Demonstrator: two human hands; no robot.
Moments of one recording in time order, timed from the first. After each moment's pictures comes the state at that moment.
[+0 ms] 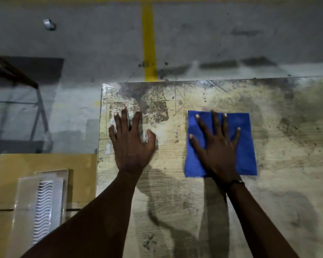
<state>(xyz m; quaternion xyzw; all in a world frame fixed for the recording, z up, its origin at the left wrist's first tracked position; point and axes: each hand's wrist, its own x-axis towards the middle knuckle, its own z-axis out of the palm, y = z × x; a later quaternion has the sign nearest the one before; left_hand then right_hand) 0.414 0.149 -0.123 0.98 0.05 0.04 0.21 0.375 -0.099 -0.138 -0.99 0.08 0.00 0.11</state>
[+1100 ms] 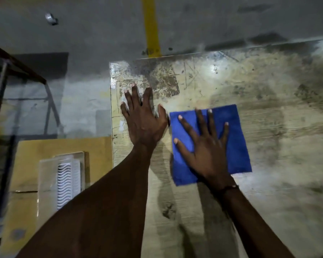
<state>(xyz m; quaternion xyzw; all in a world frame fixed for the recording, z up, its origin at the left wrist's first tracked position) 0.414 0.153 -0.127 0.97 0.02 0.03 0.23 0.306 -0.015 -0.138 -1.00 0.02 -0.01 0.09</state>
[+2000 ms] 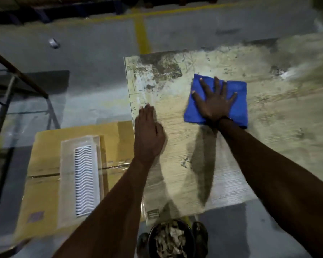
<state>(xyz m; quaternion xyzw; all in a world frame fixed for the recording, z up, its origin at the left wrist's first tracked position) 0.279 0.234 -0.140 0.91 -0.09 0.04 0.39 0.332 -0.016 -0.133 -0.97 0.21 -0.01 0.14</state>
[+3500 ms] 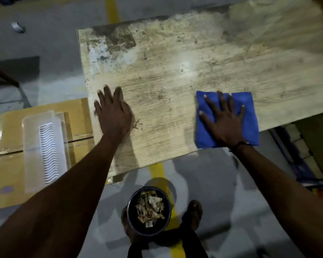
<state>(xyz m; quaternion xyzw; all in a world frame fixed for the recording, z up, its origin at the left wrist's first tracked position) 0.219 0.197 -0.137 0.98 -0.06 0.05 0.18 0.082 -0.136 -0.138 -0.98 0.18 -0.01 0.09</state>
